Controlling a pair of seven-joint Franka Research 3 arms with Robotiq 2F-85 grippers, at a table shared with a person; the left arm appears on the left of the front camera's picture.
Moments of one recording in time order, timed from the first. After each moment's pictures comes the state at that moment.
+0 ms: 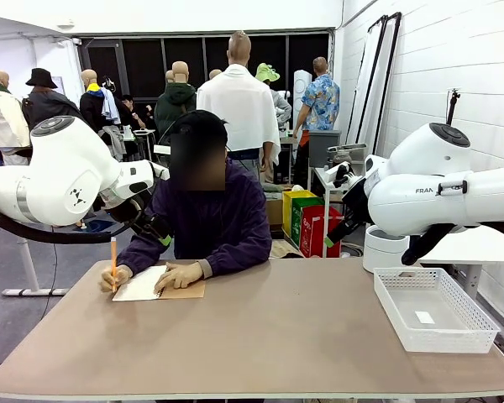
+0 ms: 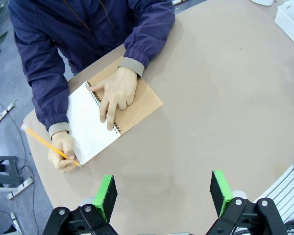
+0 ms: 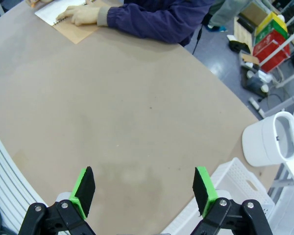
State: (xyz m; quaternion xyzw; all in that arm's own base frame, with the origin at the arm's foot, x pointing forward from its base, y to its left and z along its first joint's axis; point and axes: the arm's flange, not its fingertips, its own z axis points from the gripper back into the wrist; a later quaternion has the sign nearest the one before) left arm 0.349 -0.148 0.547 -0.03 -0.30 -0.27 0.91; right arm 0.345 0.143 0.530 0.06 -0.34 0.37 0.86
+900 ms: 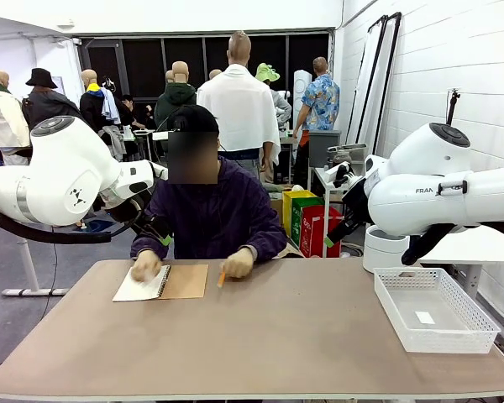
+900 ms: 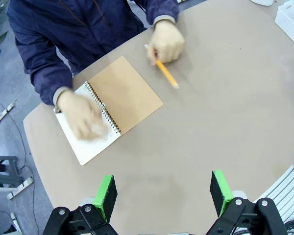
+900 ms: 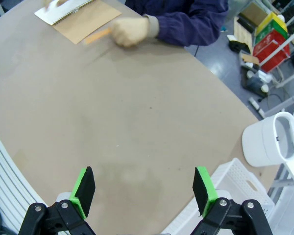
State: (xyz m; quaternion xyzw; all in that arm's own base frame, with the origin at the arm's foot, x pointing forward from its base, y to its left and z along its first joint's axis) left arm 0.349 -0.148 0.547 -0.03 -0.30 -0.27 0.91; right arm 0.345 0.143 0.530 0.06 -0.34 0.37 0.86
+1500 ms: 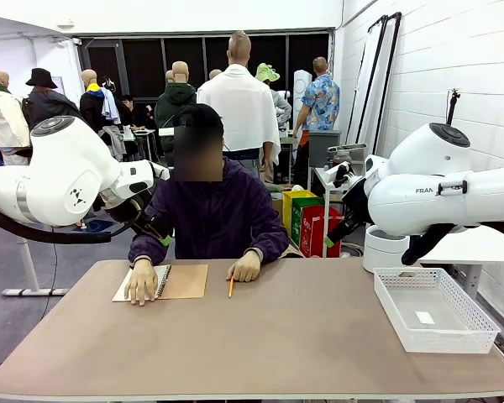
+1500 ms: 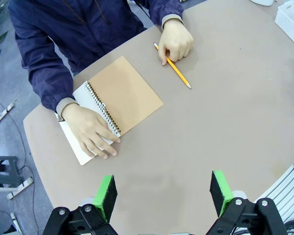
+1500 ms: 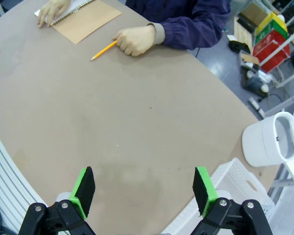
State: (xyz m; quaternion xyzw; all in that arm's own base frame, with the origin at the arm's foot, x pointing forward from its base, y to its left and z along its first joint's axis) left arm 0.349 -0.148 0.547 -0.03 -0.30 -0.27 0.91; right arm 0.345 0.143 0.530 0.06 -0.34 0.37 0.86
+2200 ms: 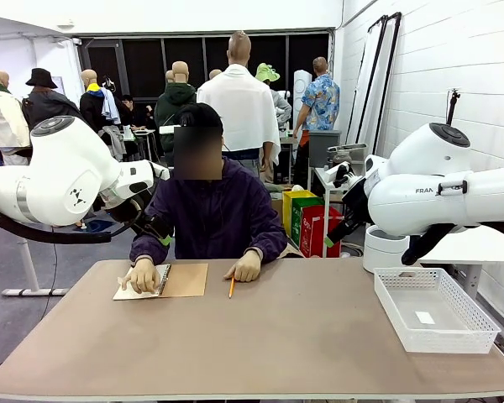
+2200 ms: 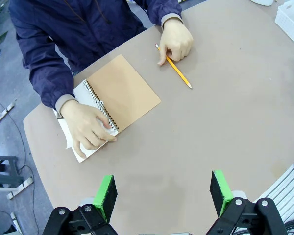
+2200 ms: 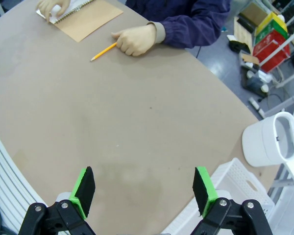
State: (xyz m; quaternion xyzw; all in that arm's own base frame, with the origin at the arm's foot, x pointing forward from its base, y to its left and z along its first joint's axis) left arm 0.349 -0.148 0.547 -0.03 -0.30 -0.27 0.91; right arm 0.345 0.143 0.530 0.06 -0.34 0.37 0.86
